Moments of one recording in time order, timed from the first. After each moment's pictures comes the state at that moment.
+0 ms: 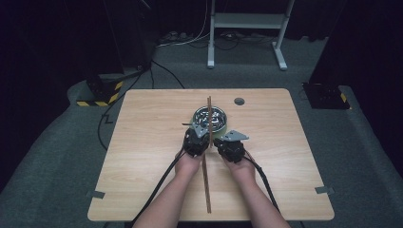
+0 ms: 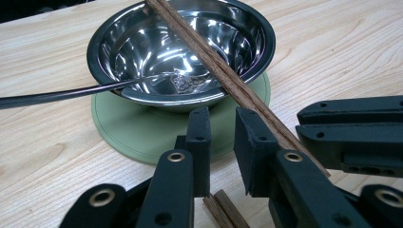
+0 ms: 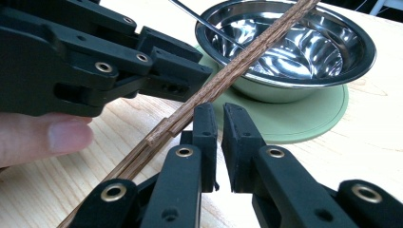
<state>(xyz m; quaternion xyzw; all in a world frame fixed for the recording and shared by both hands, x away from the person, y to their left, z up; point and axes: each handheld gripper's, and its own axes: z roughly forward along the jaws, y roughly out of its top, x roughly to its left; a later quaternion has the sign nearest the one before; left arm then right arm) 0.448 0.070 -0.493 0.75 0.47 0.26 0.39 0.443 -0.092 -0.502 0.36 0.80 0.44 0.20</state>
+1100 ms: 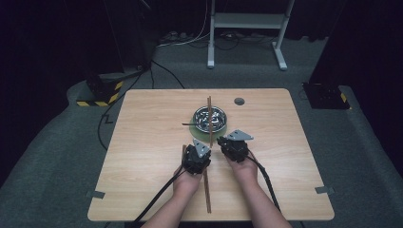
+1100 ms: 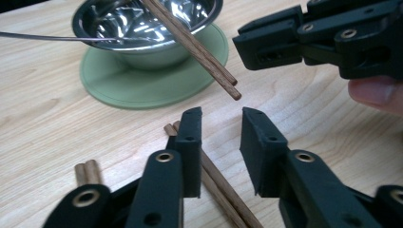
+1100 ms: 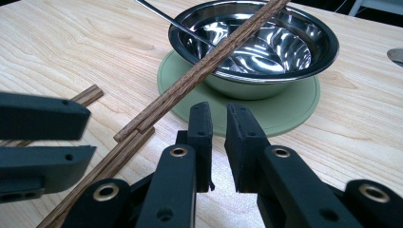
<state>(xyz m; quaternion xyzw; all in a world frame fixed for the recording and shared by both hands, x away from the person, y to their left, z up) 0.386 0.063 -0.494 0.77 0.45 0.27 0.37 0.445 -0.104 -0.503 0.38 0.78 0.44 0.22</state>
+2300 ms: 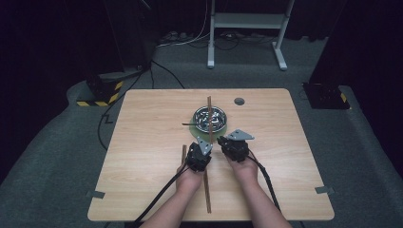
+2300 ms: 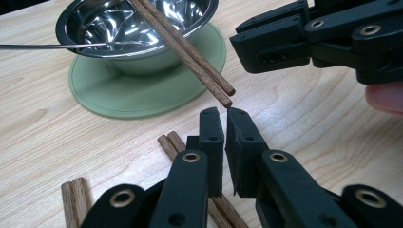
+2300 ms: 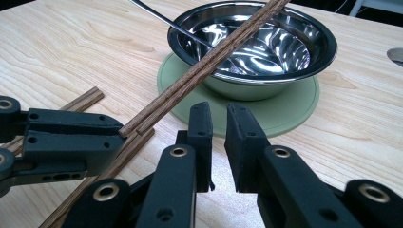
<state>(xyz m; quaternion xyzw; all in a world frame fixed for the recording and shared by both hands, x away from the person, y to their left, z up) 0.398 0.056 -0.498 0.77 0.44 0.27 0.37 0.446 -0.105 -0.502 0.38 0.78 0.45 0.21</state>
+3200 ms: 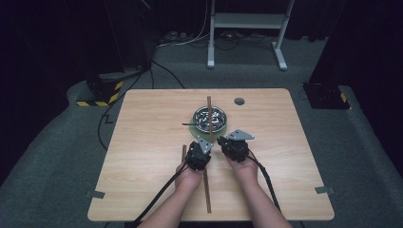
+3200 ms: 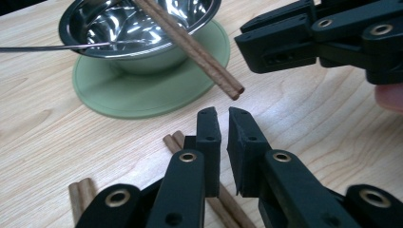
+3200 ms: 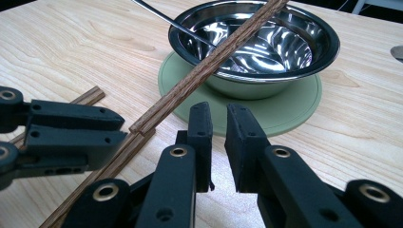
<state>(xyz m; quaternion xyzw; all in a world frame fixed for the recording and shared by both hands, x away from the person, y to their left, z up) 0.400 0.059 -0.496 0.78 0.44 0.27 0.36 0.446 -0.106 -0.503 0.38 0.78 0.45 0.21</state>
